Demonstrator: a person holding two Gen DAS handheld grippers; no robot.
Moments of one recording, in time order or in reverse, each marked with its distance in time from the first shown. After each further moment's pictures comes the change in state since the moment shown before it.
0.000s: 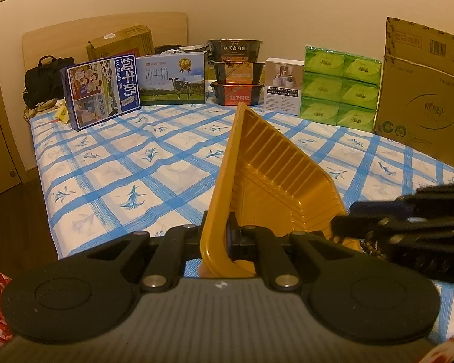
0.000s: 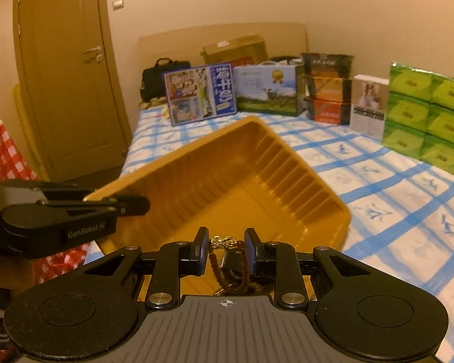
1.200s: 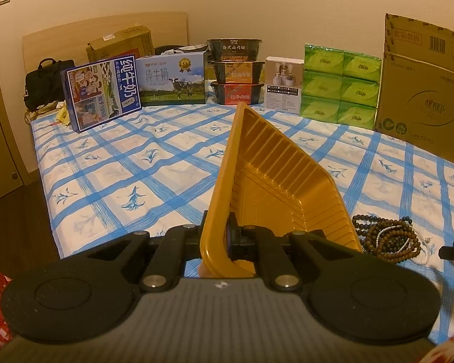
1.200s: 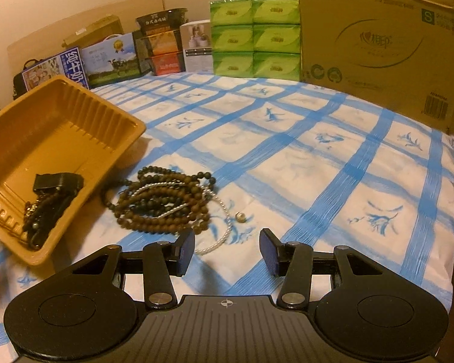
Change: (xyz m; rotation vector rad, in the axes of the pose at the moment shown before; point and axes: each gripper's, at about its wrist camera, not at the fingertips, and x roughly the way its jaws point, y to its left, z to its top) left arm 0.001 0.001 -0.003 -0.005 0.000 0.001; right arm -0.093 -0.132 -0.100 0.287 0.091 -0.441
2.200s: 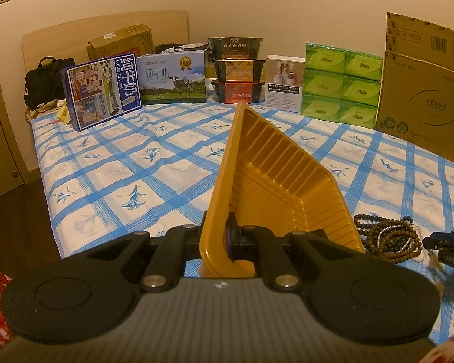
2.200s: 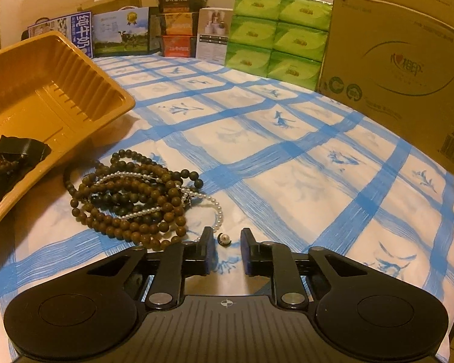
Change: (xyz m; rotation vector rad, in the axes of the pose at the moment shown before) left arm 0.001 0.001 0.000 -0.001 0.002 0.001; right arm 0.059 0.001 0.002 -0.193 0.007 -0.049
